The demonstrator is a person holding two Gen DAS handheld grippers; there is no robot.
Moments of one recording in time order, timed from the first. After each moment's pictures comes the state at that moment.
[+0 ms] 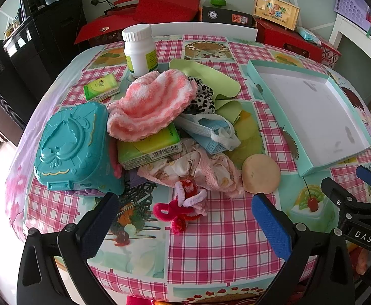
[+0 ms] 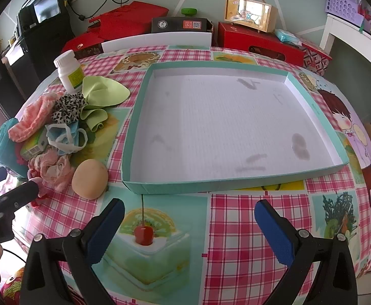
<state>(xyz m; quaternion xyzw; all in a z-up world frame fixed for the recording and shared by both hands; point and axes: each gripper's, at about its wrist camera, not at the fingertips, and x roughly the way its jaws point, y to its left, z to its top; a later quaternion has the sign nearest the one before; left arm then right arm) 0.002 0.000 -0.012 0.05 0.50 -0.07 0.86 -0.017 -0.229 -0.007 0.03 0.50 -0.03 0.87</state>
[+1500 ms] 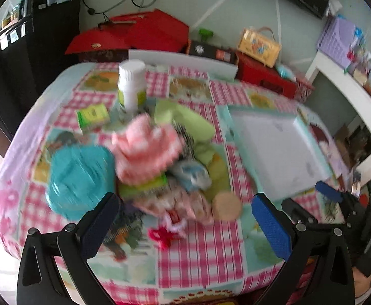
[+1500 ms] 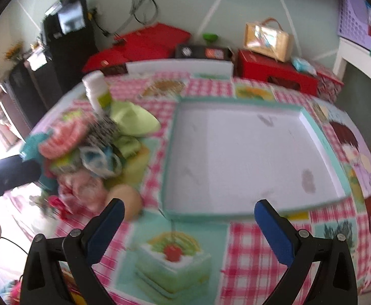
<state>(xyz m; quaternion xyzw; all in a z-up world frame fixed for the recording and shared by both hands) 0.015 0.030 0.052 -0.04 0.46 -0.15 0.88 -0.013 -0.209 0.039 0.02 0.44 0.03 0.90</state>
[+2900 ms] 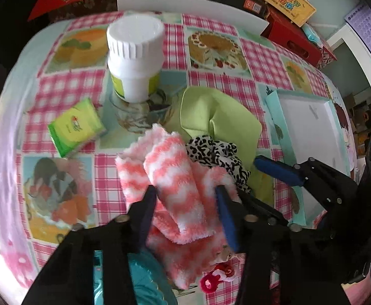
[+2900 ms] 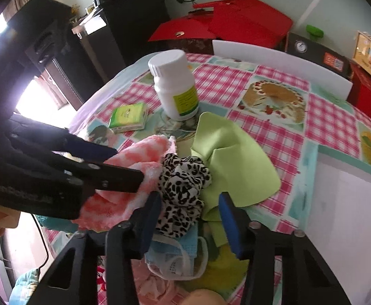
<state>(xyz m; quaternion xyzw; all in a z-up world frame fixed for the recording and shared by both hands) 0.166 0.043 -0.003 -0.01 0.63 -0.18 0.75 0.136 -0.092 0.007 0.00 0.50 0.24 0.83</state>
